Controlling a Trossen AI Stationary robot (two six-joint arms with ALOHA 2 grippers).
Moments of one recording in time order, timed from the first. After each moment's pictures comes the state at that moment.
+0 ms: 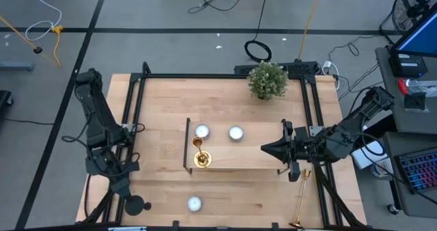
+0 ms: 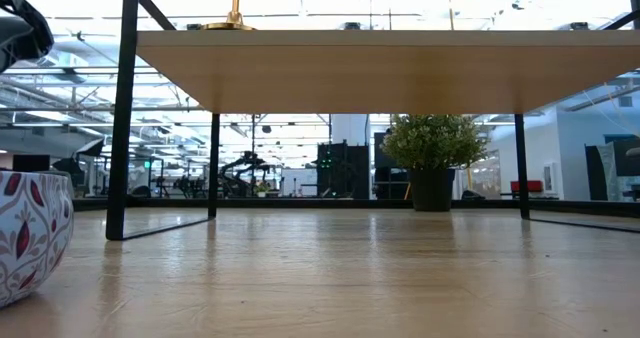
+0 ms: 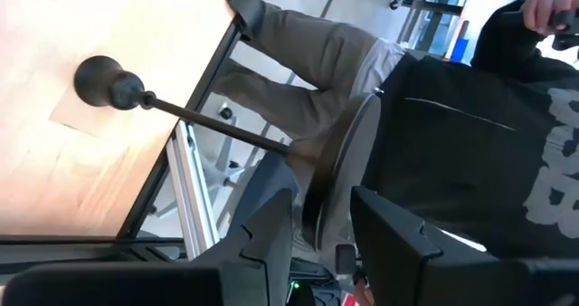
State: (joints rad) left arm -1.21 0.71 0.40 -0.11 -0.12 -1.87; right arm 0.69 1.06 1.03 0.02 0.74 0.41
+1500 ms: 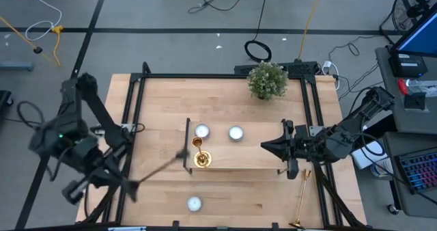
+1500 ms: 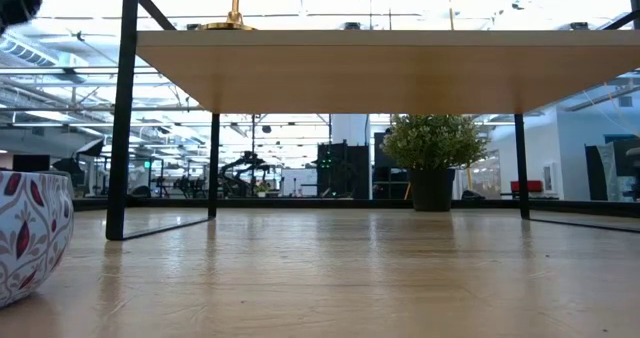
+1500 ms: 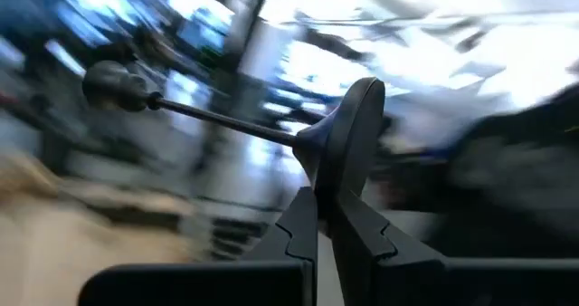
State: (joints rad) left arm -1.18 0.99 1.19 0.02 -0.78 -0.26; right arm 0.68 1.06 1.03 0.01 0.79 0.45
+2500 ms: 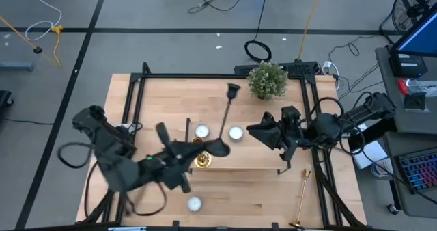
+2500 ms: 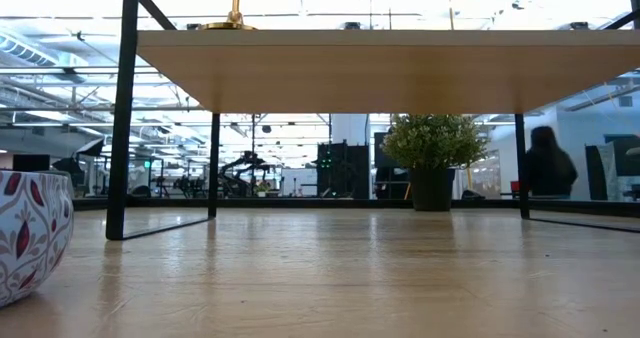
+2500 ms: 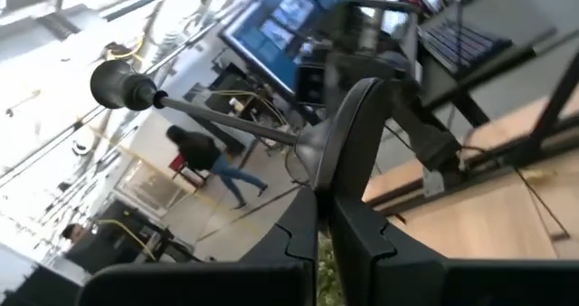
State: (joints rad) left arm -0.71 1.67 1.97 -0.34 -1.14 0.71; right arm 0.42 1.18 1.03 0.57 0.42 0.59
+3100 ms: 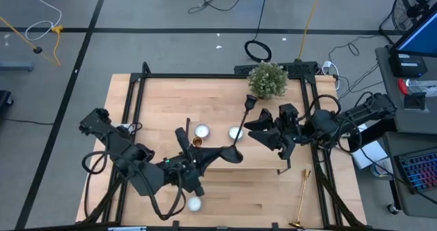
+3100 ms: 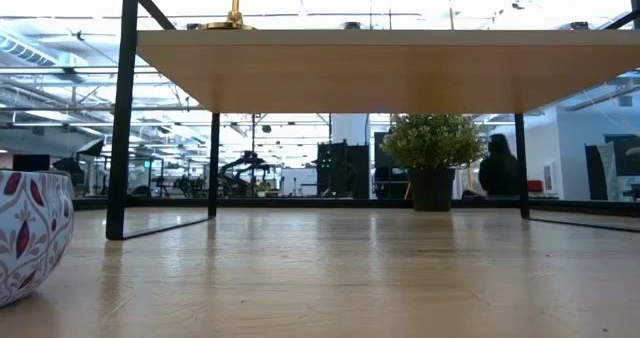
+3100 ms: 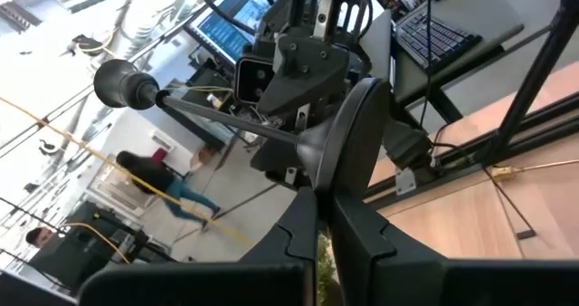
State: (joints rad) left arm -0.65 1.74 1.97 -0.37 -1.04 0.62; right arm 0.37 1.18 1.03 0.56 0.31 0.56
